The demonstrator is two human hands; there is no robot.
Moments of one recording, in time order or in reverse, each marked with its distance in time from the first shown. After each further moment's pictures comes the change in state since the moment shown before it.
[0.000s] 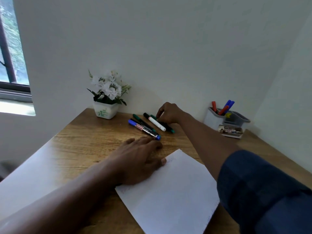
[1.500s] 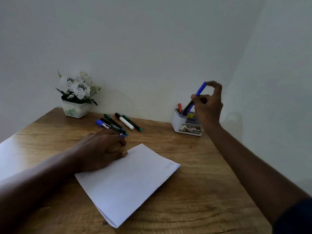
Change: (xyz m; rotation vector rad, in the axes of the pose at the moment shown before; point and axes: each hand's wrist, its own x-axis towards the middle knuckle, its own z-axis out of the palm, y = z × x) left_hand -0.004 -0.002 -0.010 0.022 0.159 0.066; right_hand -0.164 0.089 -0.115 0.565 1.032 -0.025
